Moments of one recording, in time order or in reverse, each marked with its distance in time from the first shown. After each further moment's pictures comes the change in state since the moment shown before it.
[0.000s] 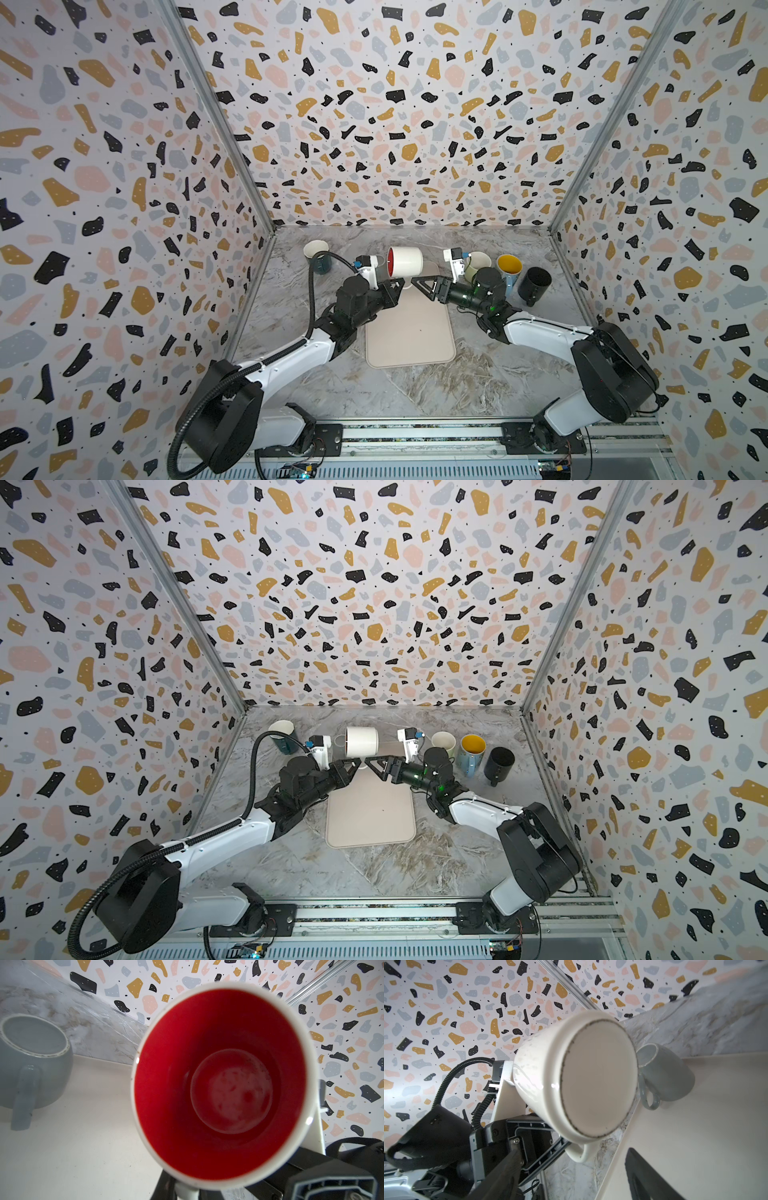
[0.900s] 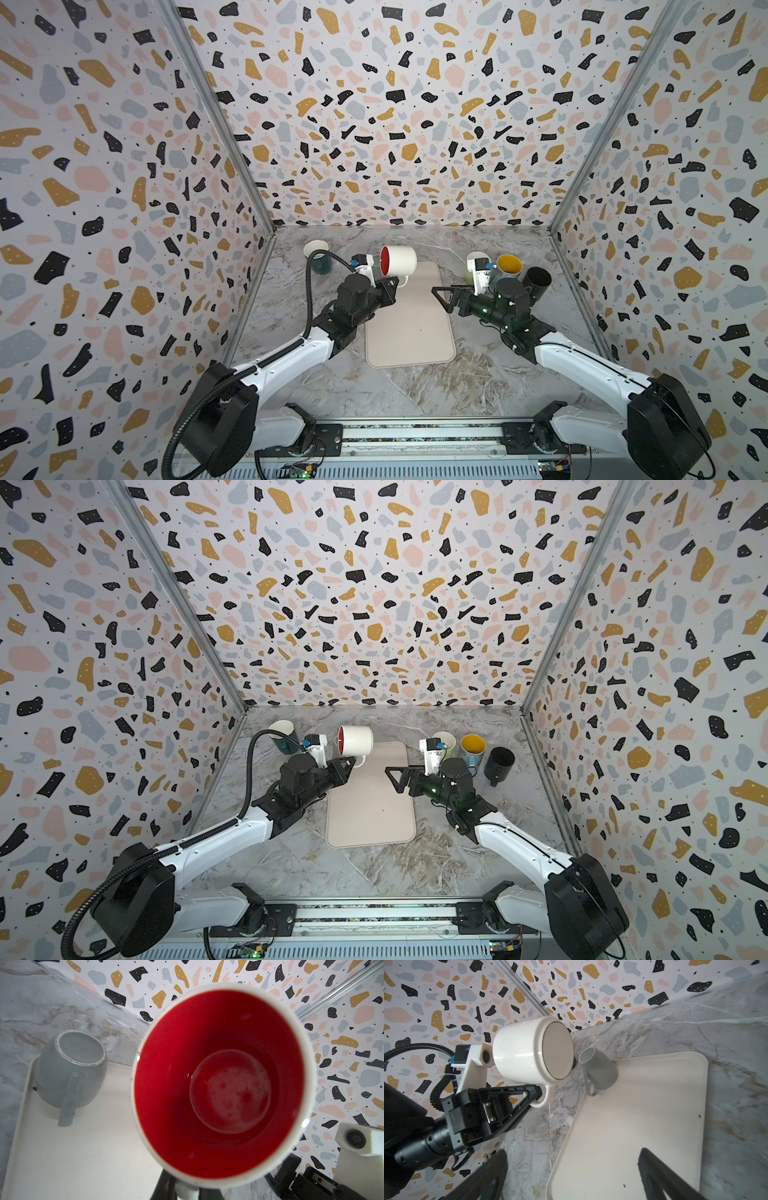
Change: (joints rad) left arm 0.004 -0.008 0.048 -0.121 -0.110 0.031; right arm -0.043 -0.356 -0.140 -0.399 0.231 -0.229
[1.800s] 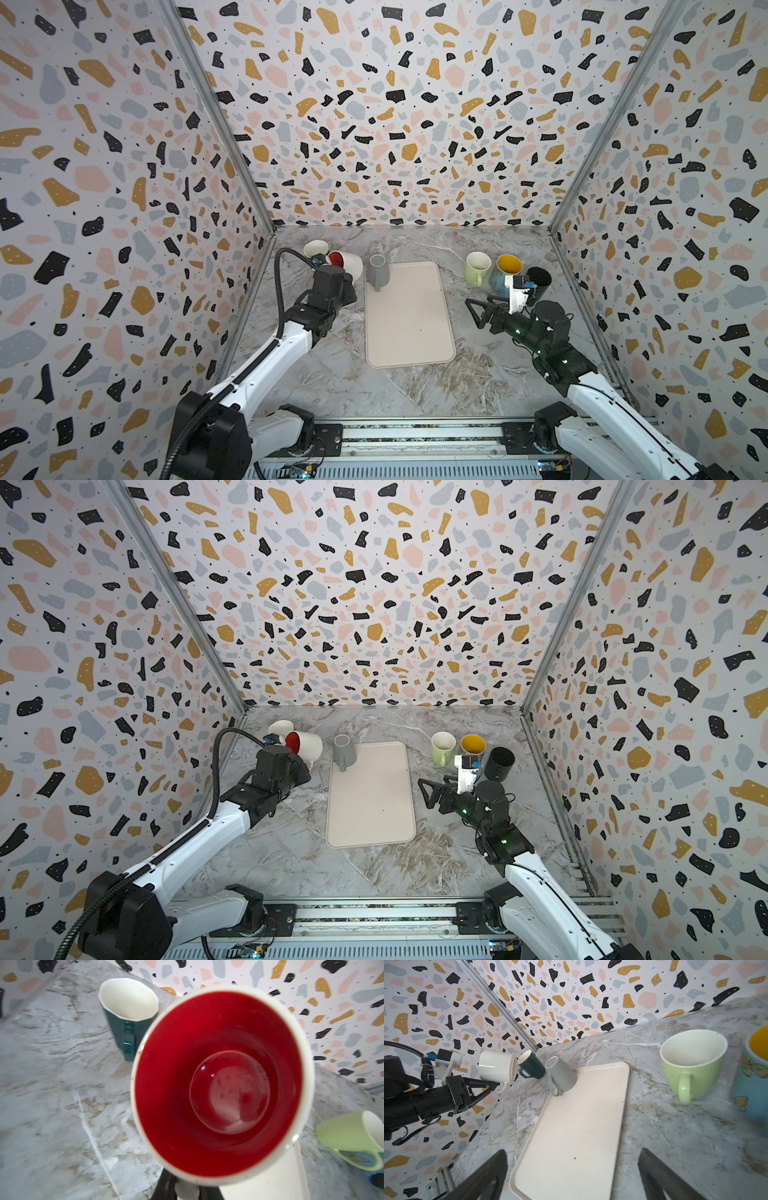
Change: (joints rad) left arm 0.231 -0.083 0.100 -0.548 -0.293 0.186; right arm -0.153 -0.404 -0.178 -0.224 0.055 -0.145
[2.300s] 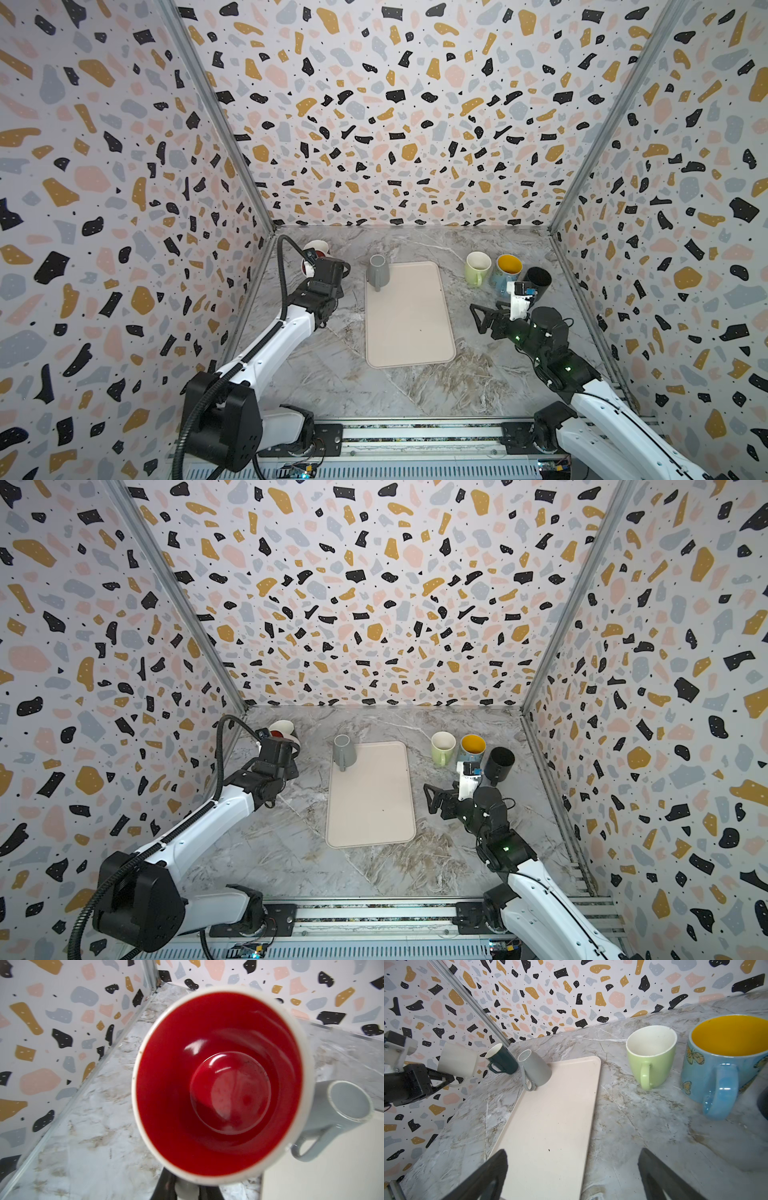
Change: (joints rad) left arm 0.072 0.105 0.103 -0.141 -0.277 0.095; right arm 0.065 -0.065 -0.003 -0.123 0.193 -0.057
